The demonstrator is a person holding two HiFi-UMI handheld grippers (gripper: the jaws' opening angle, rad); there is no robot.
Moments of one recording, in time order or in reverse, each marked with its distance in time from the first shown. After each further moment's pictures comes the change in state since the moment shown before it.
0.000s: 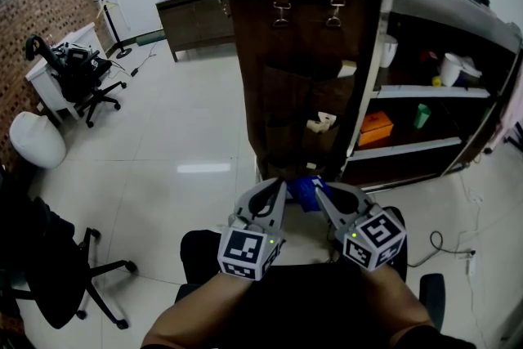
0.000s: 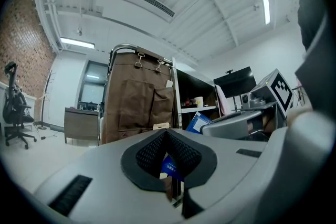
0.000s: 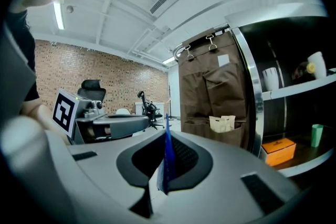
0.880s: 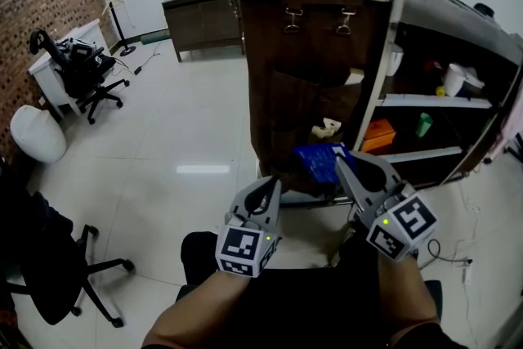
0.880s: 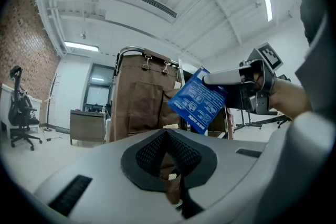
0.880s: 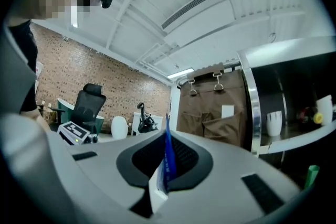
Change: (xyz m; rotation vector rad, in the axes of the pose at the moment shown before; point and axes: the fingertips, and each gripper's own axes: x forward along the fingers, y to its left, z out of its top) left arm -0.001 0.024 0.004 0.000 -0.014 0.051; right arm -0.014 -0.010 0.108 -0.122 -0.155 -0.004
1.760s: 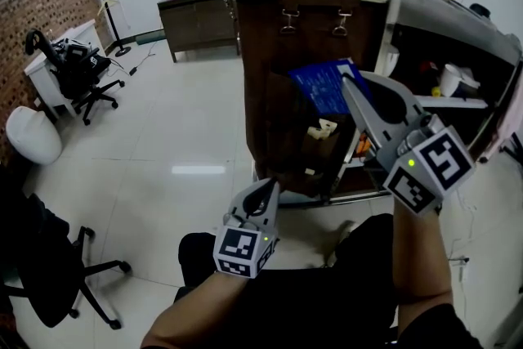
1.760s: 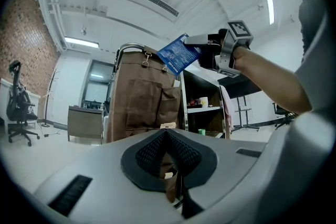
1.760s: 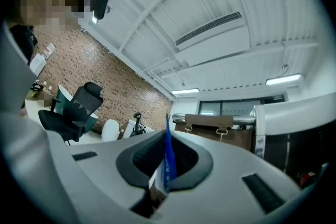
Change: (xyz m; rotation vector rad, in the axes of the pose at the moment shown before) left arm 0.003 -0.003 -0.005 -0.029 0.018 -0.020; right arm 0.029 -0.025 0.136 -0.210 -0.163 -0.017
